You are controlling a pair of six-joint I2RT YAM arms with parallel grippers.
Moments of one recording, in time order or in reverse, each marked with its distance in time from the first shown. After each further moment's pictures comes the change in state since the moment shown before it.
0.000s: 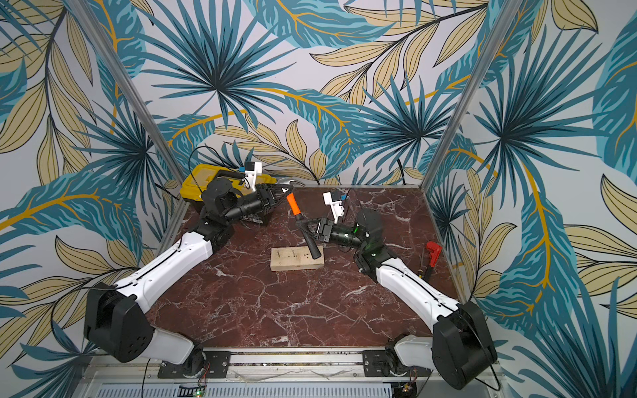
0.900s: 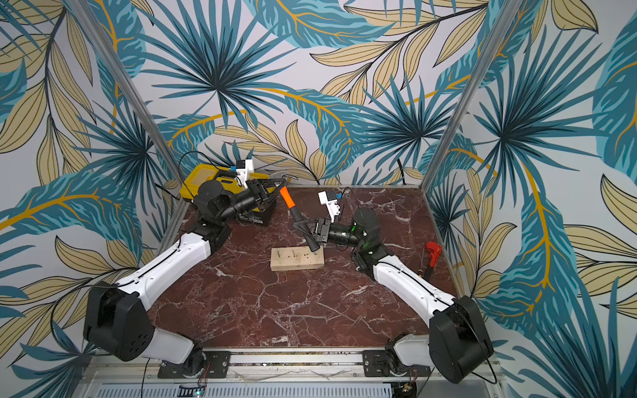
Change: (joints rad) left arm 0.047 0.003 -0.056 0.193 0.018 -0.166; right arm 0.010 0.037 0.027 0.023 -0.050 0.009
